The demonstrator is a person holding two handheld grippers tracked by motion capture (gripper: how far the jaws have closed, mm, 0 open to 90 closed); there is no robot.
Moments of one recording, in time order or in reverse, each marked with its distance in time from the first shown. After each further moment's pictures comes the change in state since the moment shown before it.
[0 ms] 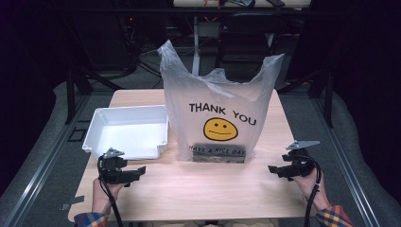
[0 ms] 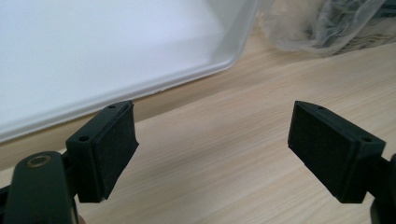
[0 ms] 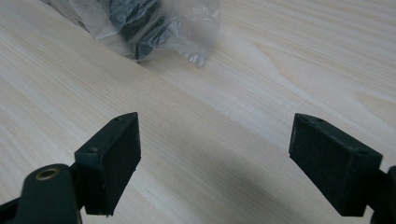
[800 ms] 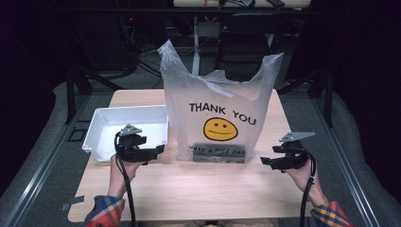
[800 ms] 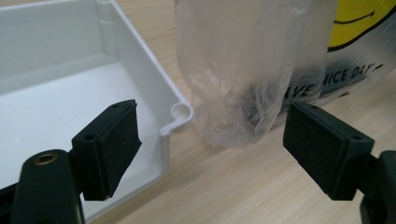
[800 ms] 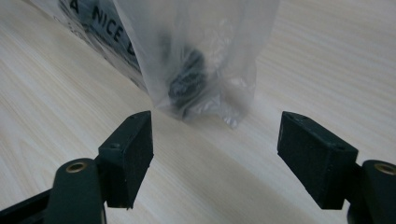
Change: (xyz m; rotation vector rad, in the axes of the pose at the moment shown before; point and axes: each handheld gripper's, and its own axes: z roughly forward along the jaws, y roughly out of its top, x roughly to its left) left arm -0.047 0.077 0.004 -0.111 -0.090 0.101; right arm 0.026 0.040 -0.013 -0.073 0.038 -0.071
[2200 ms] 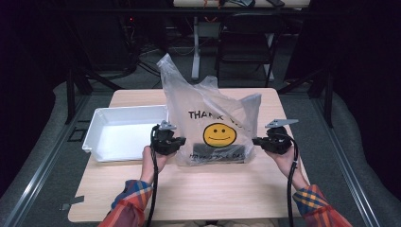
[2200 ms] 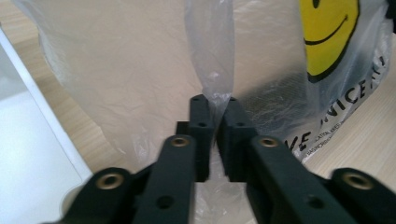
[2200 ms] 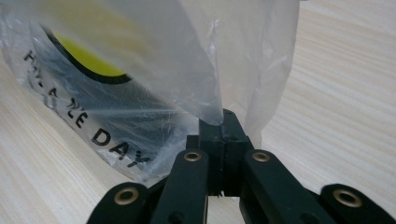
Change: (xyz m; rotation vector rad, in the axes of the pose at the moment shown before) left arm -0.030 0.013 0.084 0.051 -0.065 0.100; right arm -0.005 0.038 0.044 -0.055 -0.008 0.025
